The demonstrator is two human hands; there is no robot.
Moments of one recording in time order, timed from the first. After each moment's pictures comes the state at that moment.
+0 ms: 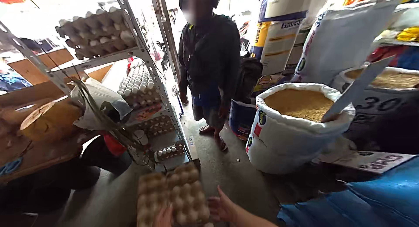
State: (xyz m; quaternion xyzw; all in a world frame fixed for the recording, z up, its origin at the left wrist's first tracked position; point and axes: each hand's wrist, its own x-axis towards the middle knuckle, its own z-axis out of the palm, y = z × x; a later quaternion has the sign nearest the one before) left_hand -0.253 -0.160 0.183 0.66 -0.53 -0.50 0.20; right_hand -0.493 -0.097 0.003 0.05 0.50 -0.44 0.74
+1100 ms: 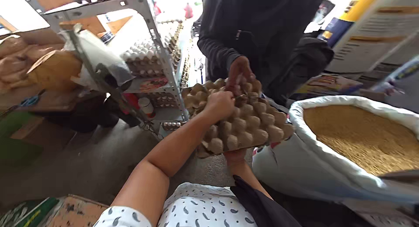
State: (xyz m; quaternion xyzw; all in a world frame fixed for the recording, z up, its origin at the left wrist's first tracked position) left_hand -0.628 -0.335 0.345 0.37 -0.90 -0.21 0.09; right_hand -0.682 -0.212 0.119 0.07 0.10 -0.80 0.59
